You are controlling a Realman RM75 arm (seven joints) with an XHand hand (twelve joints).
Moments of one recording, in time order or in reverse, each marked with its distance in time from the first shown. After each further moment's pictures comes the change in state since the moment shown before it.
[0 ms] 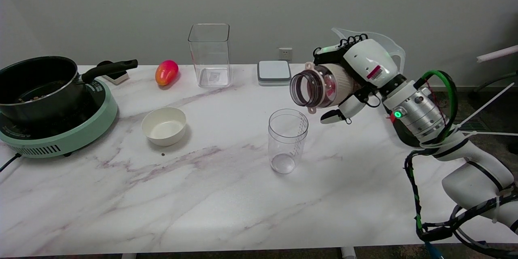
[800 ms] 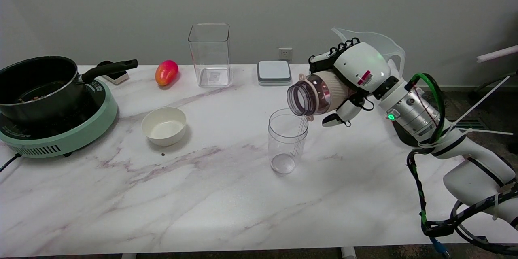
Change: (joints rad) arm 0.015 0.007 0.010 0.007 -0.140 -0.045 -0.017
